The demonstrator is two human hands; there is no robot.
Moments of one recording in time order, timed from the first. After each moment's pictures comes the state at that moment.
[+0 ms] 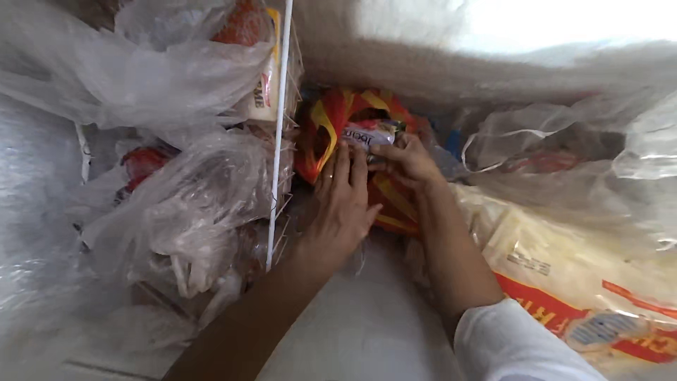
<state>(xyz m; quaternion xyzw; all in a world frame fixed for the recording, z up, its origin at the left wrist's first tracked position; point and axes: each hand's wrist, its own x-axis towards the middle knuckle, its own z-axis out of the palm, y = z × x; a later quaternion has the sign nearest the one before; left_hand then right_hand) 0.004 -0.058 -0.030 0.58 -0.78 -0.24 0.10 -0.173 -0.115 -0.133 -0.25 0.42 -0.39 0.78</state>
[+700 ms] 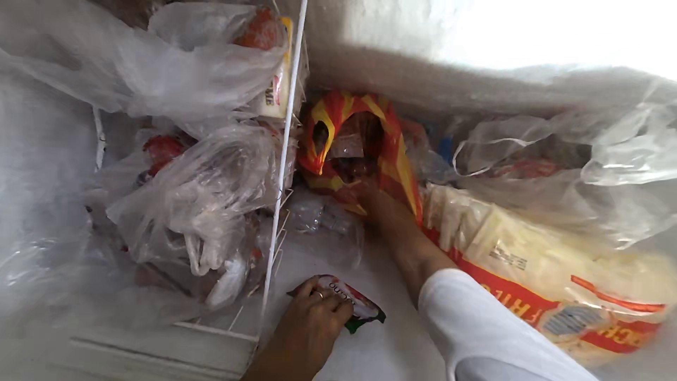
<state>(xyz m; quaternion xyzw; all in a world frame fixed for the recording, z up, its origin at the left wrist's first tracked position) 0.050 0.093 0.007 0.45 -0.82 -0.34 0.05 -0.119 -0.088 -0.163 -0.58 0.55 0.31 0.52</state>
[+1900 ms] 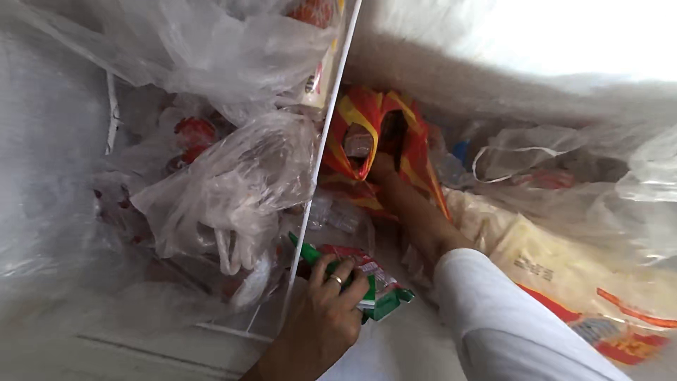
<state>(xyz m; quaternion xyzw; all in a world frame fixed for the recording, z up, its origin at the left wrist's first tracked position) 0.067 0.065 0.009 0.46 -0.84 -0.24 0.14 -0.115 -0.116 -0.259 -0.67 0.58 0.24 0.39</state>
